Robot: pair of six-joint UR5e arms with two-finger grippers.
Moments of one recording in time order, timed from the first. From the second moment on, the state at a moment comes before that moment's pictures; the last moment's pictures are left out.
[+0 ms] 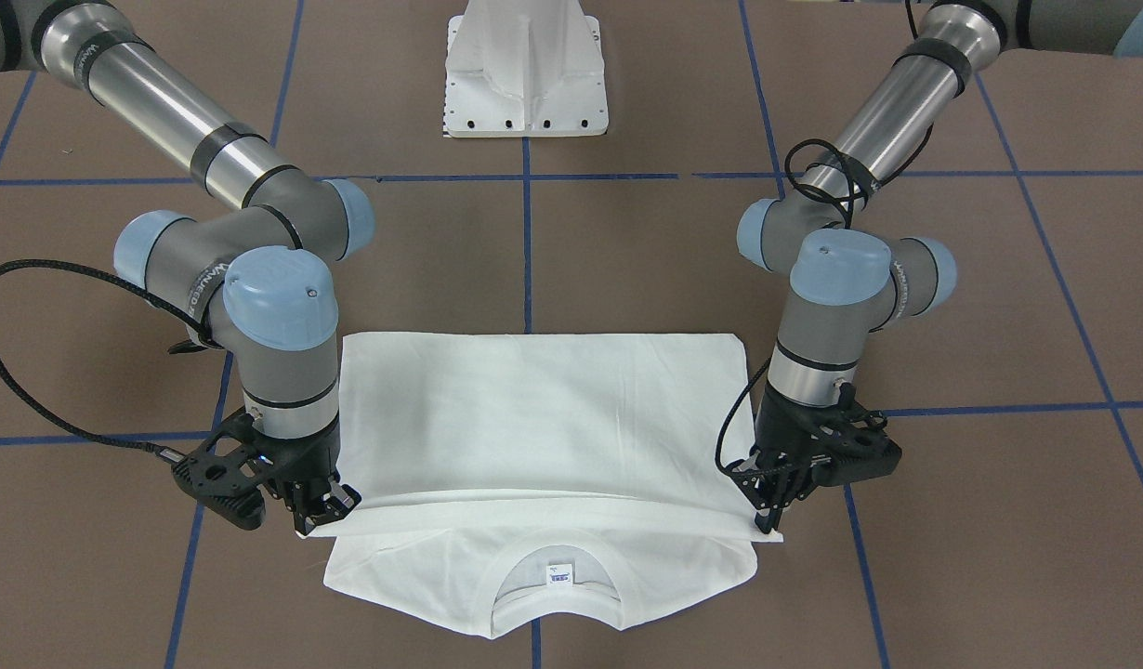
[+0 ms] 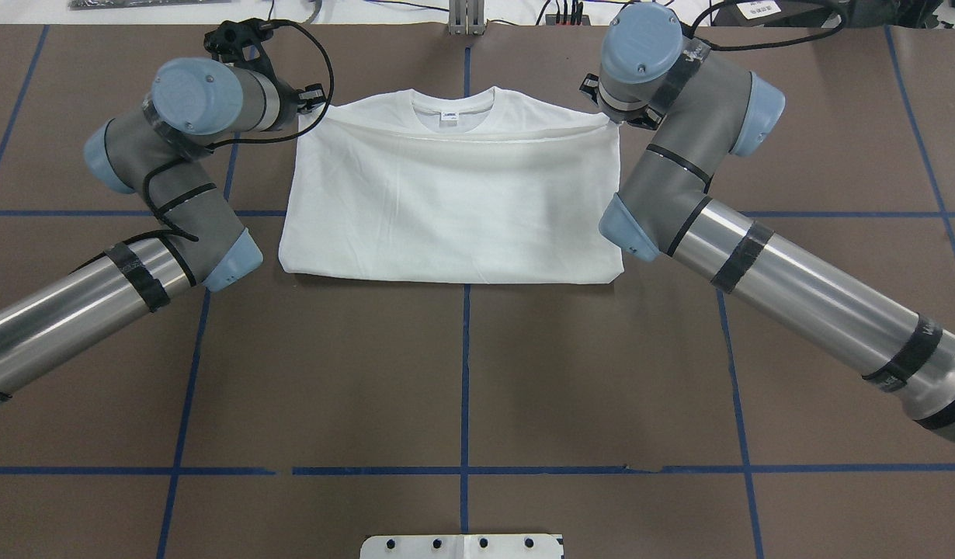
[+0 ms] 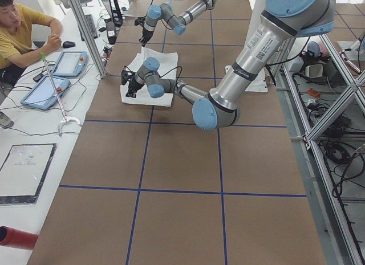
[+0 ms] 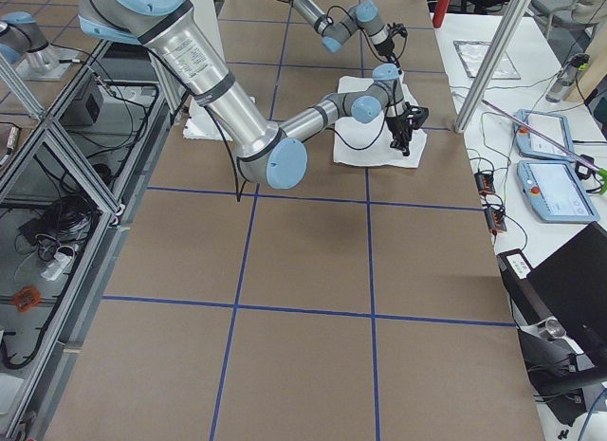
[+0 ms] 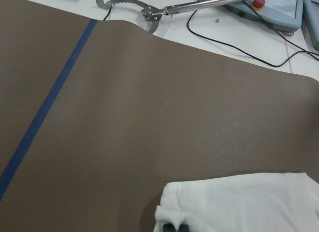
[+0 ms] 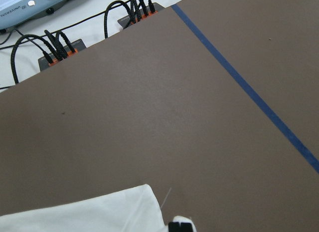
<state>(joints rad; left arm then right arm) -0.83 -2.26 -1.17 -2.34 -1.61 -1.31 0.83 -0.78 1.23 -1.33 1.66 1.53</state>
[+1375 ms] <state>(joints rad) -0.85 -2.27 -1.13 -2.36 -1.64 -1.30 0.83 -0.73 1.14 -1.33 1.68 1.51</state>
